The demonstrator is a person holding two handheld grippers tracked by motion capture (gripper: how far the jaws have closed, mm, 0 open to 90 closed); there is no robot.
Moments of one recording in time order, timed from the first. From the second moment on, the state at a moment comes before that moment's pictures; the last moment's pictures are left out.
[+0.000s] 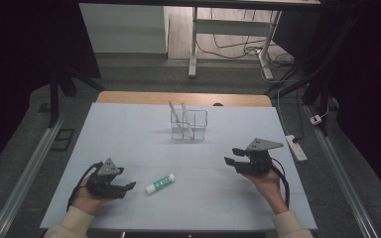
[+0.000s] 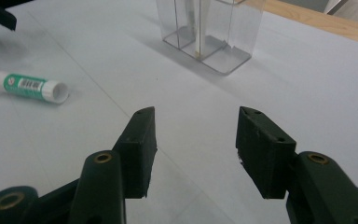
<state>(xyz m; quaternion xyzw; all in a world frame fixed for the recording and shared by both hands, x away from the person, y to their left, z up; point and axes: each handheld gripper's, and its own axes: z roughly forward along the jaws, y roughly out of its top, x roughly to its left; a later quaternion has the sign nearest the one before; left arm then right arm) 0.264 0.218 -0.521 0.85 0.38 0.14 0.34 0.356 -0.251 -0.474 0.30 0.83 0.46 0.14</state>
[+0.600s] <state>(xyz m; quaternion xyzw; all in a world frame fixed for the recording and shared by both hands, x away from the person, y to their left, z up) 0.270 0.214 -0.519 0.85 0.38 0.14 0.34 0.342 -0.272 -0.486 0.30 0.84 0.42 0.16</state>
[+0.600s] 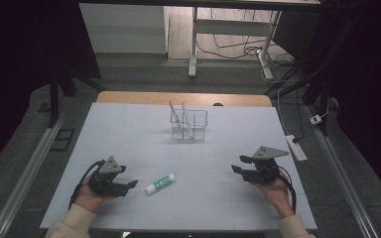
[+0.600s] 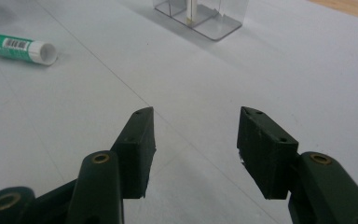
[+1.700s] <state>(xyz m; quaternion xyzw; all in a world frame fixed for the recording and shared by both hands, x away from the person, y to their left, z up) 0.274 0.193 -0.496 0.86 0.35 0.14 0.35 0.336 -0.278 -0.494 0.30 0.85 0.41 0.15</state>
